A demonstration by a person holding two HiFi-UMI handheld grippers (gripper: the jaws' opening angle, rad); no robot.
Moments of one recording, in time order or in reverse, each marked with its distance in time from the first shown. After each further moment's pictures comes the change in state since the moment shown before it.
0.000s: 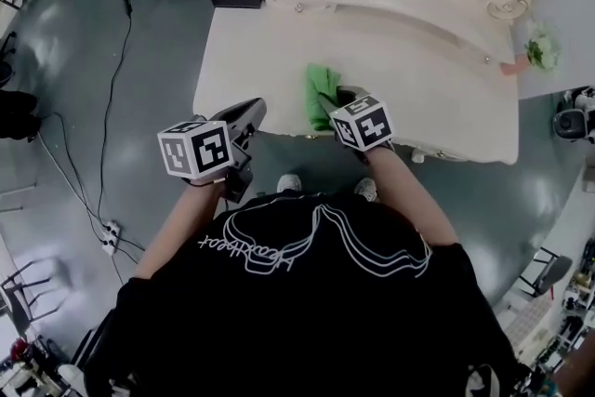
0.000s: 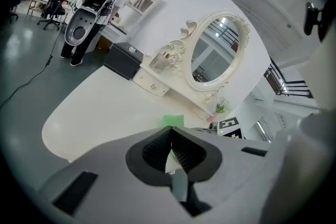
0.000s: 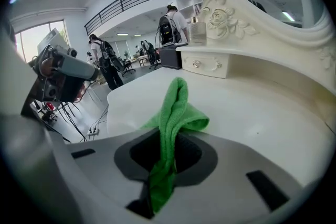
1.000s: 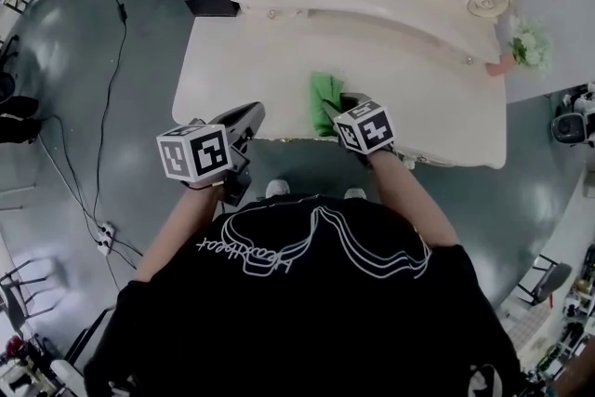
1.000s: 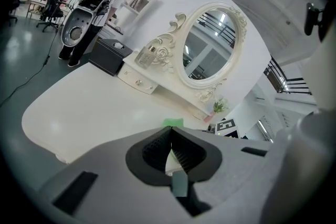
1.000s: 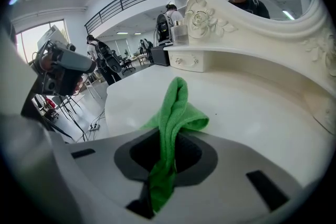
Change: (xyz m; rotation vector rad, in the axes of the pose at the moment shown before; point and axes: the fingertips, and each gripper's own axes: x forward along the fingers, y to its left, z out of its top) left arm 0.036 -0.055 -0.012 0.014 -0.008 0.010; right arm -0.044 -0.053 -0.037 0.000 0.018 0.006
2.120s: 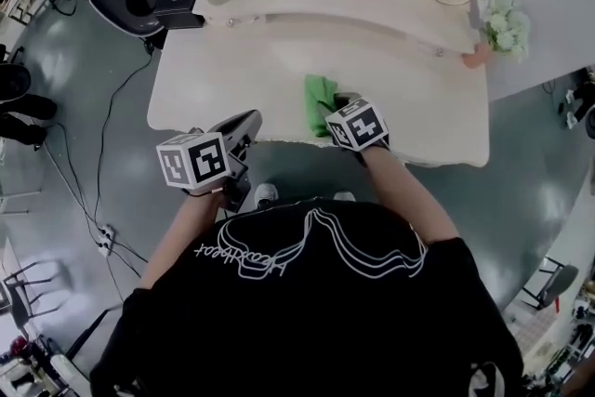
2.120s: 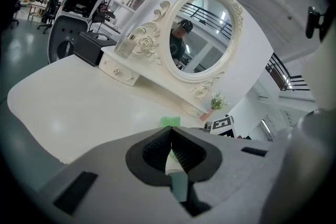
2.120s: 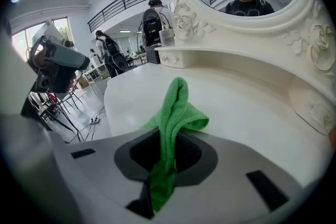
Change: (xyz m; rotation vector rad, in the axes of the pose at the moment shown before) left arm 0.056 -0.078 -0.029 0.004 -0.005 0.036; right arm -0.049 -0.067 -0.041 -0.035 0.012 0.010
